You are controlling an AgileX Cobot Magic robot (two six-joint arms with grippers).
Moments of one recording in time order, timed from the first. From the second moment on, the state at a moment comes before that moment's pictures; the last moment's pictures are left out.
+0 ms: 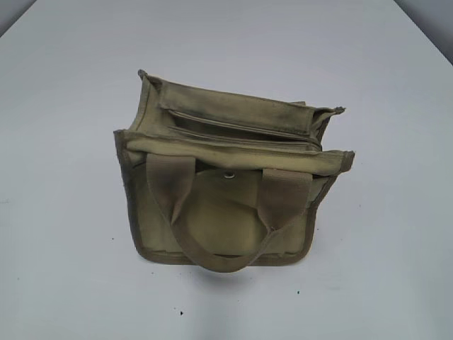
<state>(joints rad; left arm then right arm) -0.05 -0.01 -0.52 0.03 1.06 0.04 0.02 -0.01 -0.49 0.17 1.09 -0.20</state>
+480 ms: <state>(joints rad) -0.05 -0.01 -0.52 0.03 1.06 0.04 0.02 -0.01 -0.48 0.17 1.09 -0.20</state>
